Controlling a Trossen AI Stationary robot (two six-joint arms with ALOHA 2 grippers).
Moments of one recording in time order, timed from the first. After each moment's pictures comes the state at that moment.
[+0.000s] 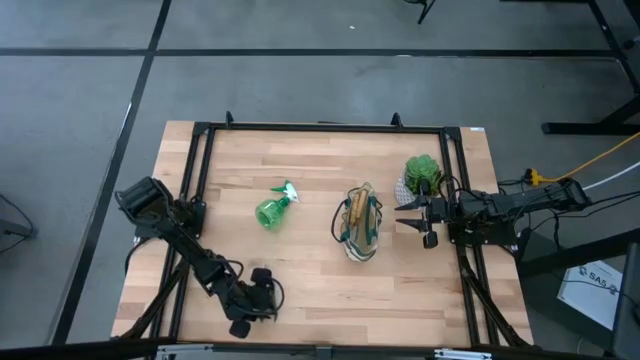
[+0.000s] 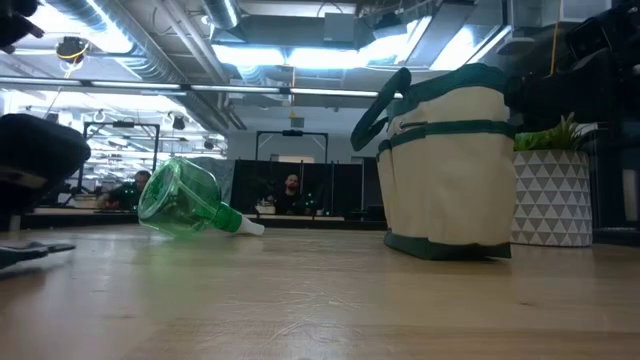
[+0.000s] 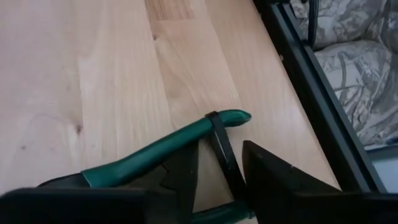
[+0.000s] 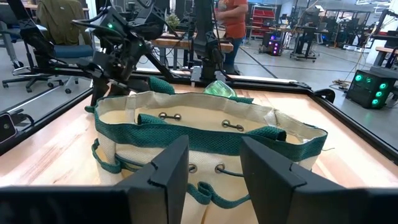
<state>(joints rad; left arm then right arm) -0.81 1.77 0.69 0.27 -0.23 -0.56 0.21 0.24 0.01 0.16 0.15 -0.04</state>
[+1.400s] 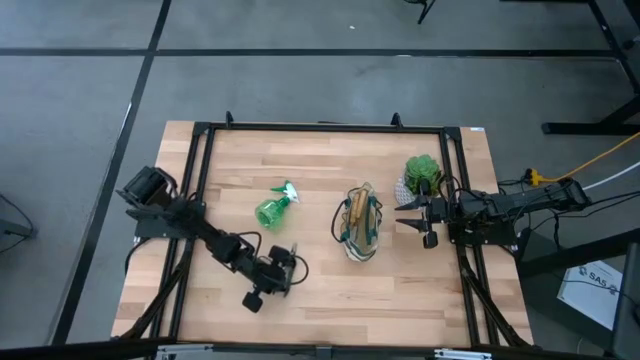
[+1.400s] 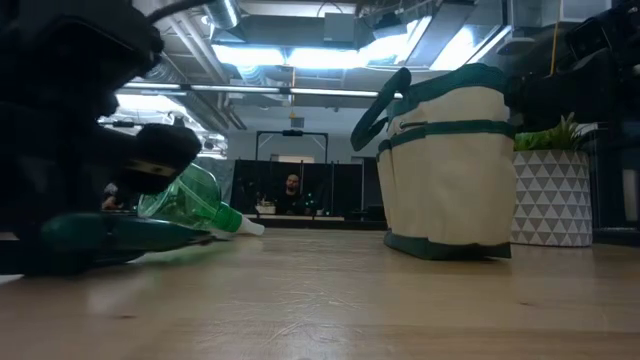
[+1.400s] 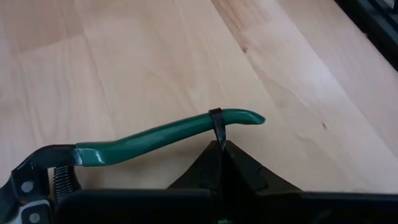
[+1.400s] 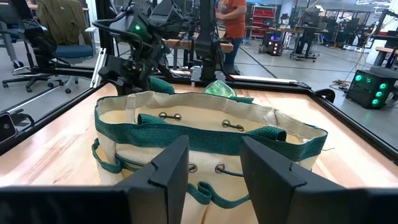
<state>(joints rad) -0.55 1.72 0.68 0.18 -0.06 -0.13 0.21 0.24 0.01 0.16 0.15 -0.04</state>
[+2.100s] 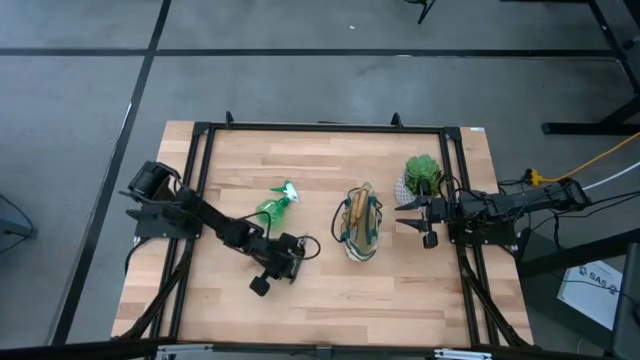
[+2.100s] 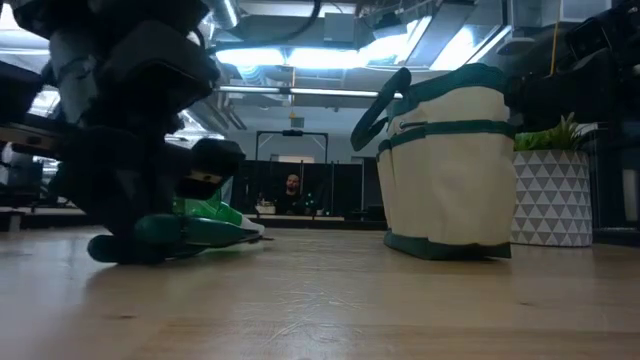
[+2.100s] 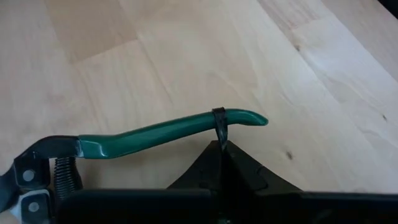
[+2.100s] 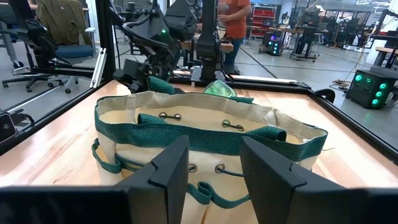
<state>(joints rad) -0.36 1.72 0.68 0.17 0.11 0.05 0.21 0.24 0.01 0.16 0.15 -0.04</state>
